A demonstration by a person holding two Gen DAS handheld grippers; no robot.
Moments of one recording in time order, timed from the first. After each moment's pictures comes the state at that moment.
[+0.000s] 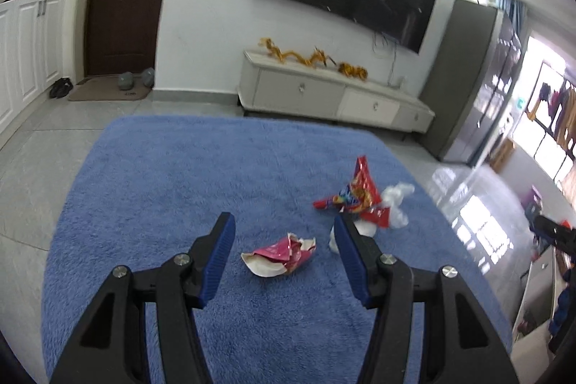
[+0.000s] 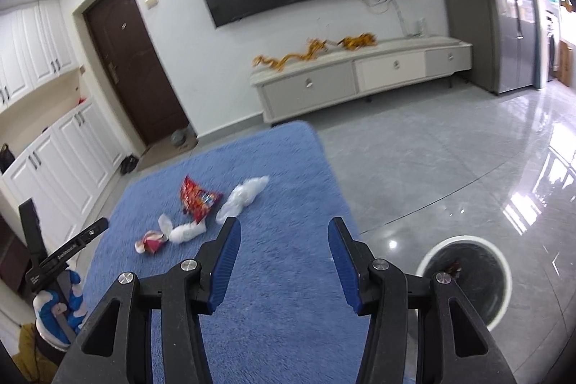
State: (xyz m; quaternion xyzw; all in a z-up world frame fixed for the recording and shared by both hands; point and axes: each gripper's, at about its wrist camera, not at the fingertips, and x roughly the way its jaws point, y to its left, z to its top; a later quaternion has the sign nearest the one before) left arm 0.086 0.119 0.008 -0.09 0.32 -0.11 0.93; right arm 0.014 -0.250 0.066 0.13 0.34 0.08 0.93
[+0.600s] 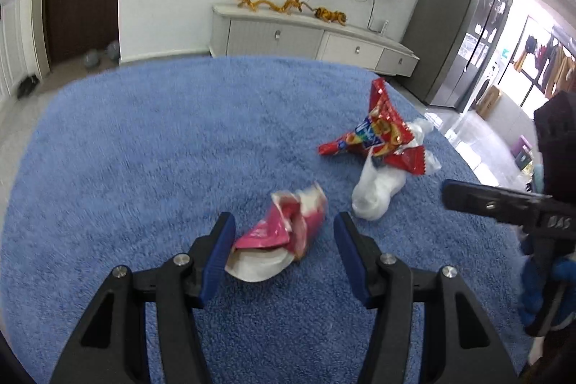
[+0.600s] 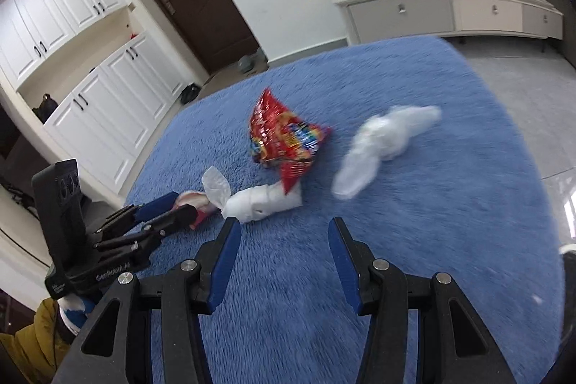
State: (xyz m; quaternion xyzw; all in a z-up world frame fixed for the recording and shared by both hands) left arm 0.141 0.098 -0.053 -0.06 0.40 -0.18 0.90; right arm 0.122 -0.122 -0.019 0.13 0.44 0.24 0.86
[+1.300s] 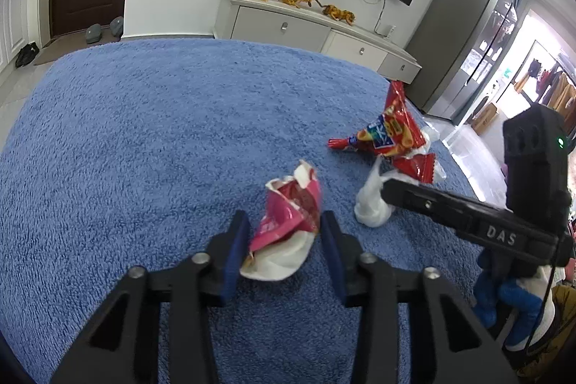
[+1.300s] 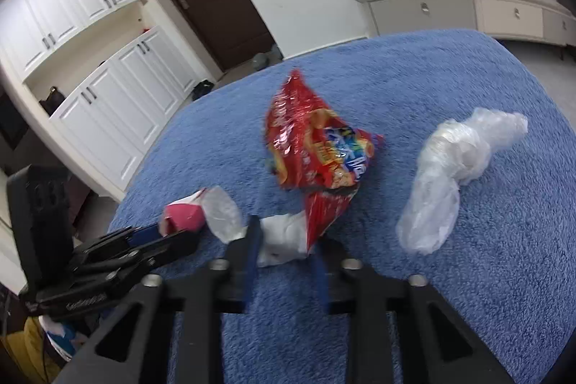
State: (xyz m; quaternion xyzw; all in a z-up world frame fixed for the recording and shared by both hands) left arm 0.147 0.107 -0.059 -0.10 0.42 -0.17 0.89; right arm 0.143 -0.093 -0.035 0.12 0.43 0.27 0.86
